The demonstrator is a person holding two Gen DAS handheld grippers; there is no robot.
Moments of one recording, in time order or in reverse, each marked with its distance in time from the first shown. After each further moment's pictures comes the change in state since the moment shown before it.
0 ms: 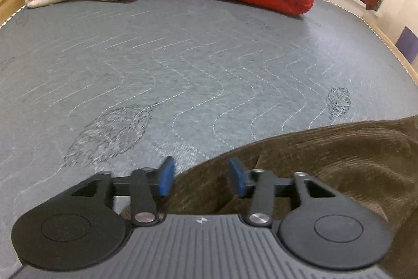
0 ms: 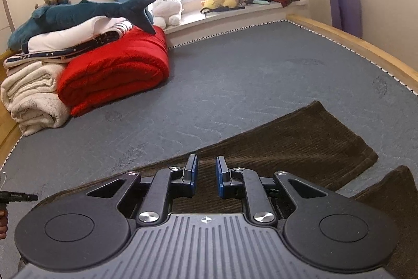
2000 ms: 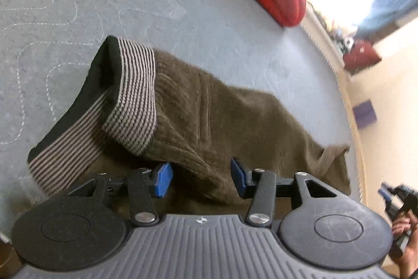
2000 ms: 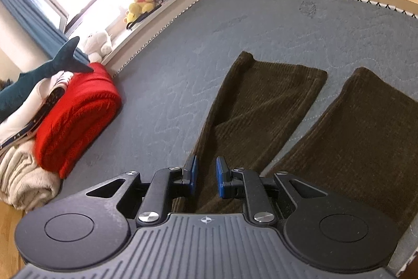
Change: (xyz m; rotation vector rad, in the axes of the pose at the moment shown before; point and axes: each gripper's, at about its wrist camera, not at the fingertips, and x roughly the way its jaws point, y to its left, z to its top) left arm -0.113 -0.020 -0.223 -0.538 0.039 -0.279; right arm -0.026 -0.074 -0.033 0.494 0.018 -0.094
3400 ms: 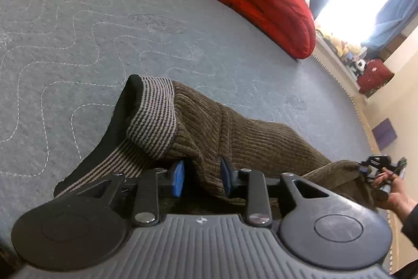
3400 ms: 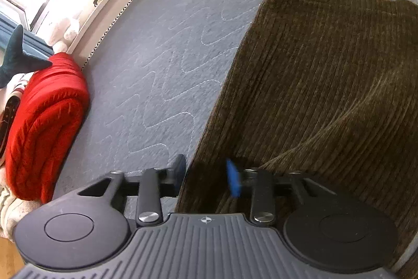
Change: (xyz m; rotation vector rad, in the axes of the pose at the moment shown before) left arm -0.008 -0.007 -0.007 0.070 -0.200 0.122; right arm 0.266 0.016 0.030 0.141 0.148 -0.014
